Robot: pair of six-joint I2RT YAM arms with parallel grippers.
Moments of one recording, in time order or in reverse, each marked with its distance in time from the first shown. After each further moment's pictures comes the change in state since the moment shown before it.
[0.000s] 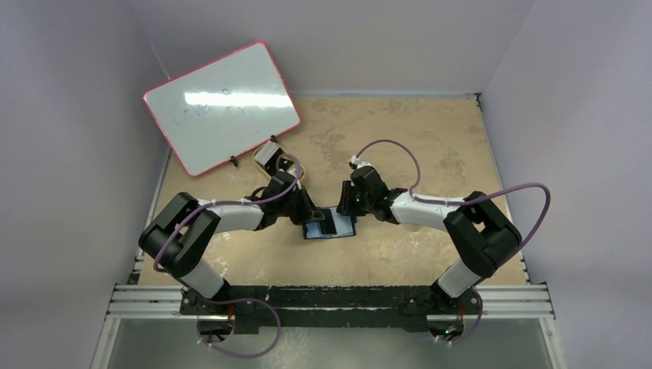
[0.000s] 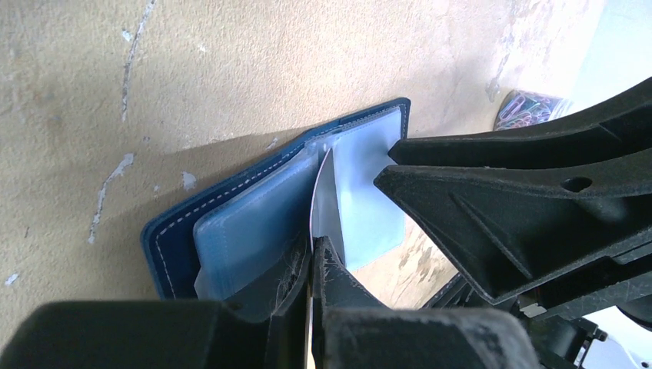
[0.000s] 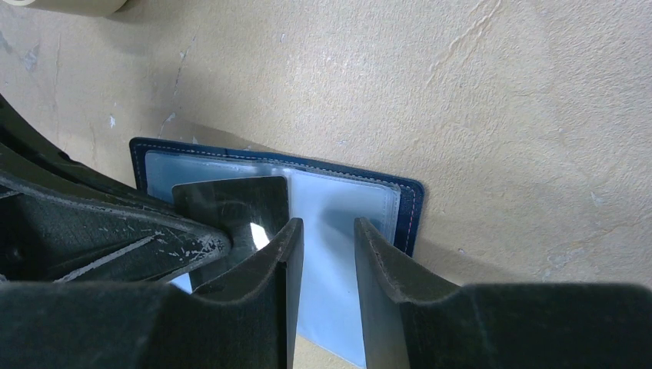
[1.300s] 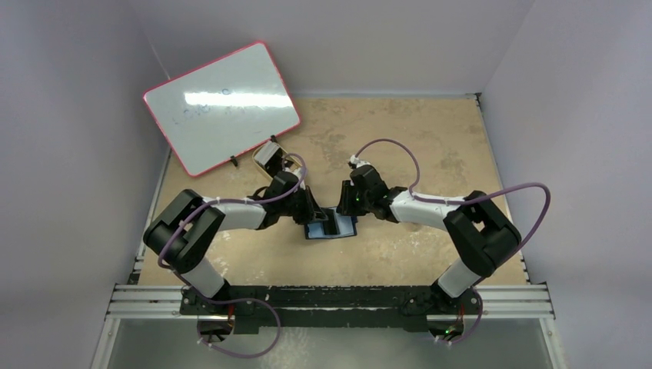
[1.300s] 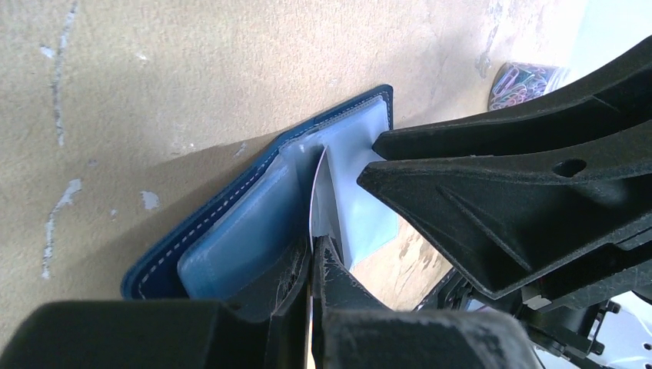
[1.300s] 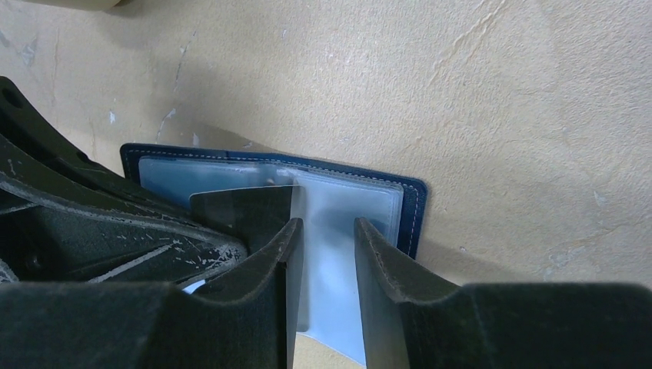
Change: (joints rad) left arm -0.004 0.040 0.006 0.056 0.073 0.056; right arm -0.005 0.003 0.011 -0.014 -0.013 -0.003
